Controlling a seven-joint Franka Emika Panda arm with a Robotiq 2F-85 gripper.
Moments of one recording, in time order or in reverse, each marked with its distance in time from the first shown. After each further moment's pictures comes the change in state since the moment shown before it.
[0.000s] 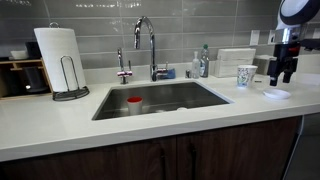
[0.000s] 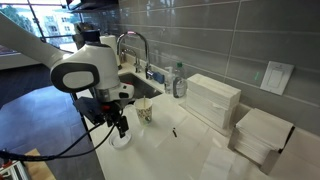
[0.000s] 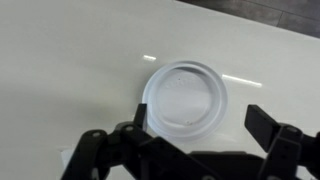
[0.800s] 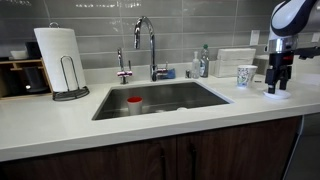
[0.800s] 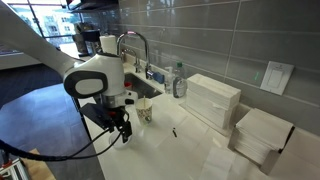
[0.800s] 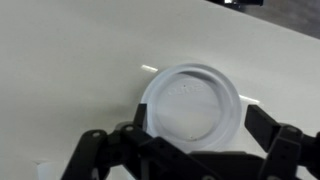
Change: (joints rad) arm 0.011 0.122 0.001 0.038 0.000 0.023 -0.053
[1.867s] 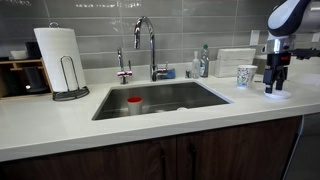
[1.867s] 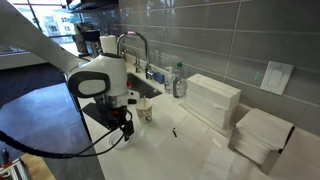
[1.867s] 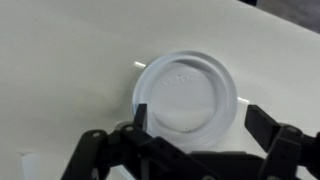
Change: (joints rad) arm 0.004 0.029 0.000 0.026 0.062 0.000 -0.083
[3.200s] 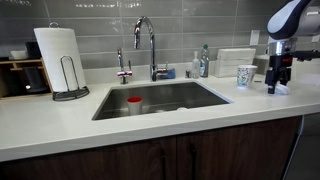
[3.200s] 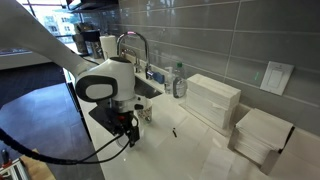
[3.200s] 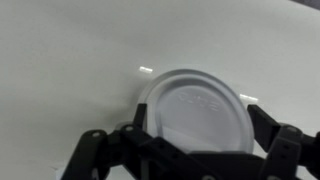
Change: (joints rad) arm -0.038 0.069 -0.025 0.052 -0.001 -0.003 0.003
